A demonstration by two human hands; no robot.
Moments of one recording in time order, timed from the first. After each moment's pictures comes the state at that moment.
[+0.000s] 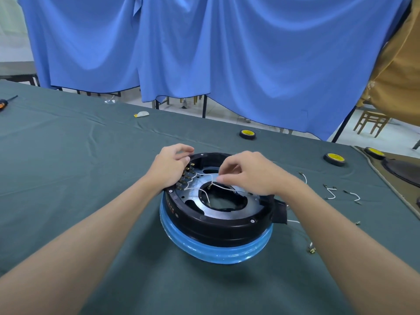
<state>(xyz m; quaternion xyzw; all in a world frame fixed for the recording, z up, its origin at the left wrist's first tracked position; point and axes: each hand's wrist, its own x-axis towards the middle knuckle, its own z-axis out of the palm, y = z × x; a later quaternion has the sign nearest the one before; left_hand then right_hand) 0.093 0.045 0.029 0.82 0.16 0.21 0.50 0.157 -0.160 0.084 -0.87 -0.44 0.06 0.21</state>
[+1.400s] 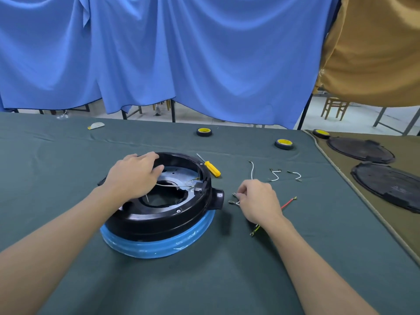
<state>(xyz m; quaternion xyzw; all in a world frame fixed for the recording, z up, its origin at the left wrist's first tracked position) 0.107 -0.022 0.043 0.98 0.16 0.12 0.05 0.180 -0.284 -0.002 -0.95 -0.14 -0.04 0.26</state>
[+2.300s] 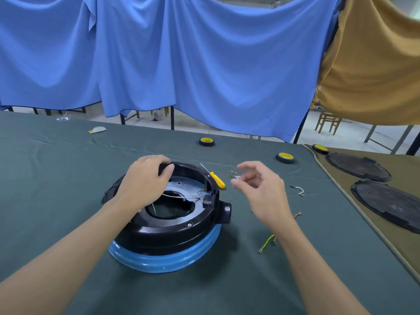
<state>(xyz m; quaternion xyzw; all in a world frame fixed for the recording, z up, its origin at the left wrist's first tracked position) 0.107 -0.025 0.042 0.93 0.10 0.29 0.23 0.160 -0.271 0.043 -0.78 -0.24 -0.12 0.57</state>
